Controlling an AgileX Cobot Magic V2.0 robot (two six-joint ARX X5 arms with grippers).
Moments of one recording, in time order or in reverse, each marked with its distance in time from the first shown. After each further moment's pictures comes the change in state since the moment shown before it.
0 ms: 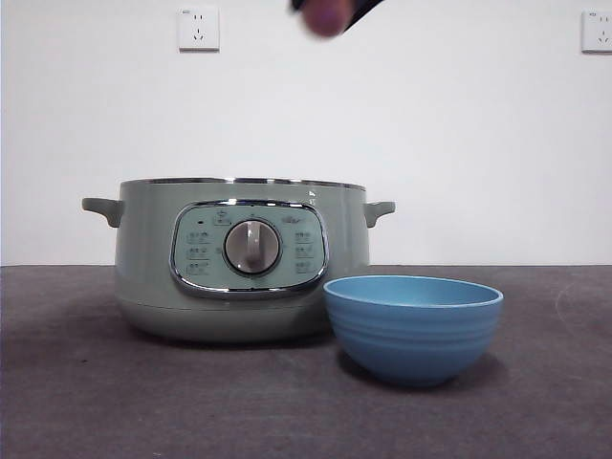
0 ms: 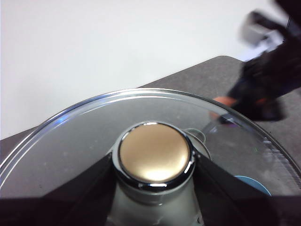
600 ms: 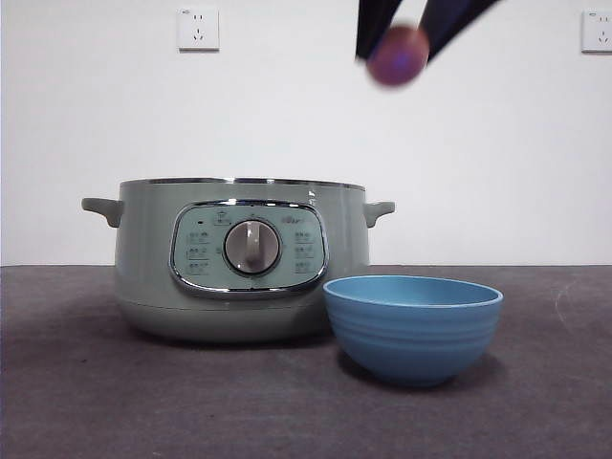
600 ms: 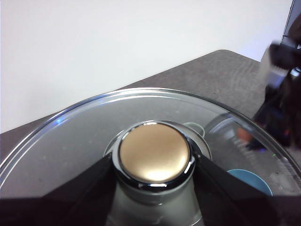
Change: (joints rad) left arm 0.000 0.000 0.000 -0.028 0.001 0.002; right arm 0.000 -0.114 -0.318 0.019 -0.024 0.003
